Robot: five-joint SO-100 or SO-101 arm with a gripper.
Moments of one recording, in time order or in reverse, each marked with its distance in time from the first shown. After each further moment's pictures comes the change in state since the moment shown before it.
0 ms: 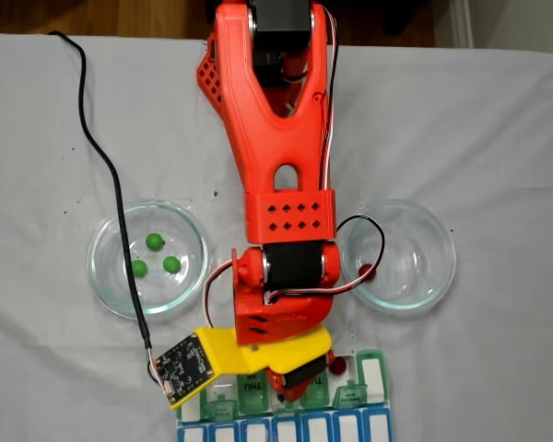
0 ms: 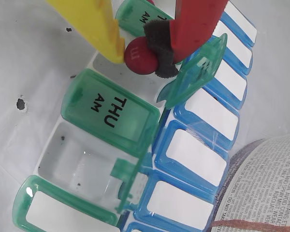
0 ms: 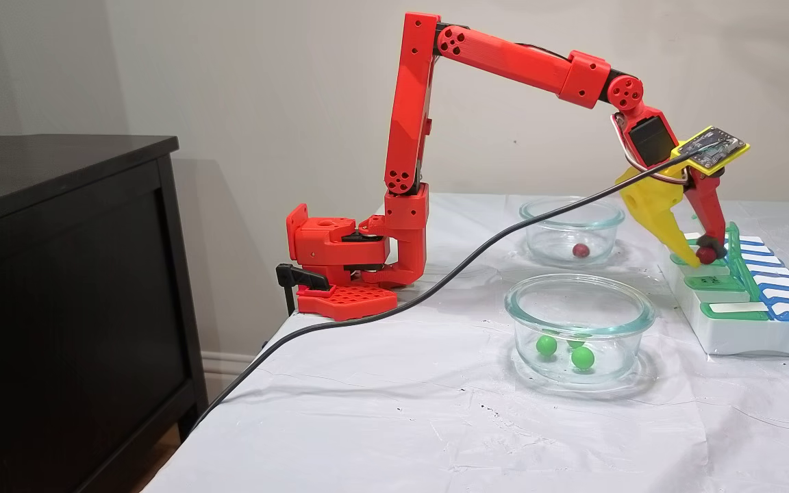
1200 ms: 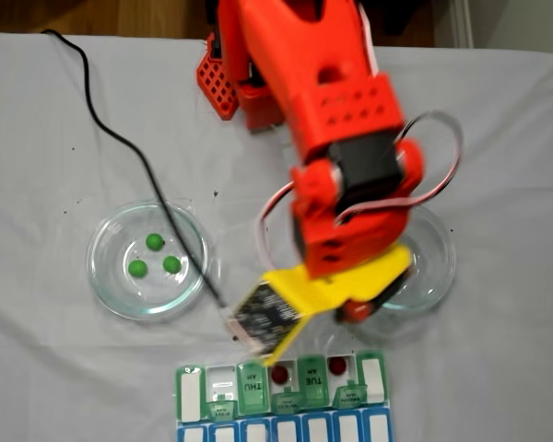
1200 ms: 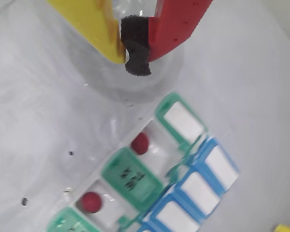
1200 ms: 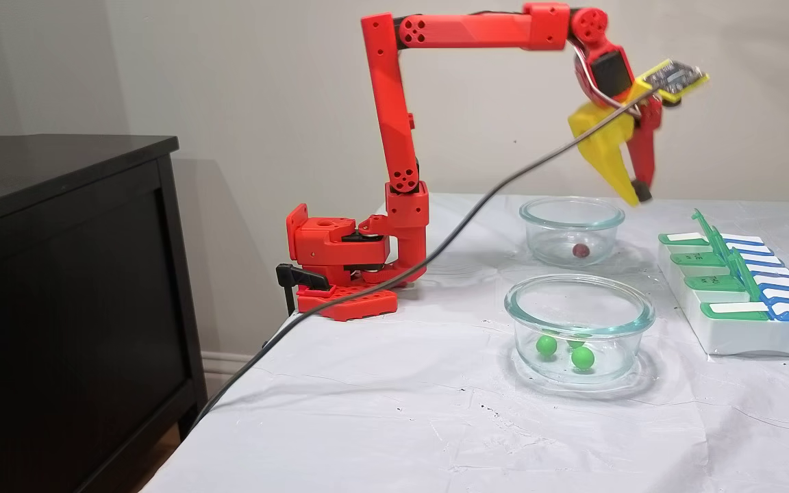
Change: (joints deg) arm -17.0 23.6 2.4 23.5 -6.2
